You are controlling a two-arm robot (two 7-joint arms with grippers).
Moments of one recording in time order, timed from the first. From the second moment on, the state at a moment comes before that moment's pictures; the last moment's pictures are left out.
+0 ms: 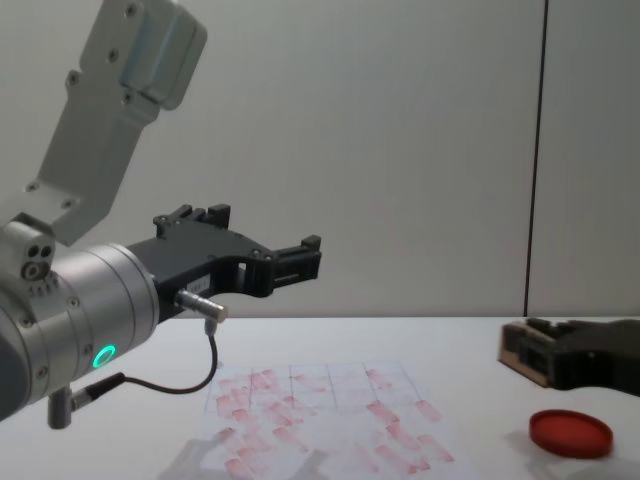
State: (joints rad) left arm -0.24 0.38 0.45 -1.63 -0.20 0.01 -0.01; right arm 0.18 0.30 -0.27 -1.47 0.26 0.08 0.31
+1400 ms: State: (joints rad) left arm -0.24 0.38 0.45 -1.63 -0.20 0.01 -0.01; right arm 0.21 0.30 -0.25 -1.32 0.30 0.03 0.30
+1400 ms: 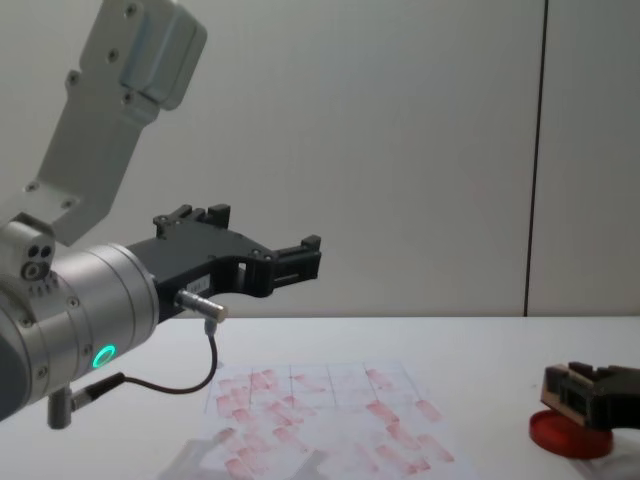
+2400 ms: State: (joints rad) left arm -0.24 0.38 0.45 -1.63 -0.20 0.01 -0.01; right arm 0.21 0.29 -0.25 -1.32 0.30 -0.01 0.30
